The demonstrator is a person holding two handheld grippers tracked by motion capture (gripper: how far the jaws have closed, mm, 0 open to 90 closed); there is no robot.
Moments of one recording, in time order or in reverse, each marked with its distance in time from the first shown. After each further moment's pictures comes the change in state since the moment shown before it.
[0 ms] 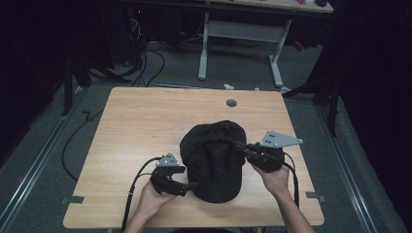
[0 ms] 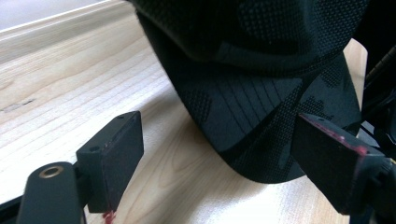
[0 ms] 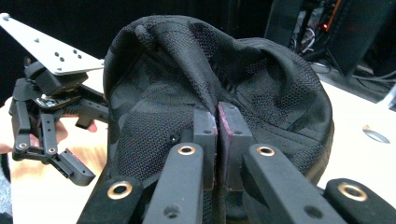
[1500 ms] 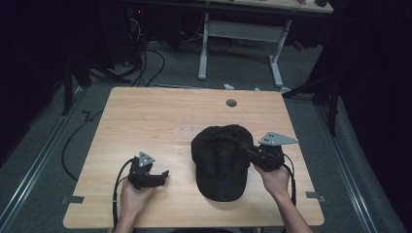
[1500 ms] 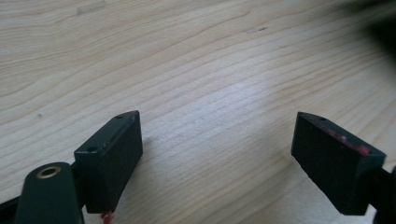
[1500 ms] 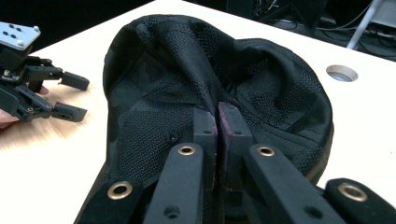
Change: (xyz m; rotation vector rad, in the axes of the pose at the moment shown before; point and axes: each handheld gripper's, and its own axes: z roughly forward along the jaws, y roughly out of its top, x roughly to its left) left arm 0.083 -0.001 -0.021 -0.205 0.433 0.072; right arm -0.014 -0.021 0.008 0.124 -0.147 0.122
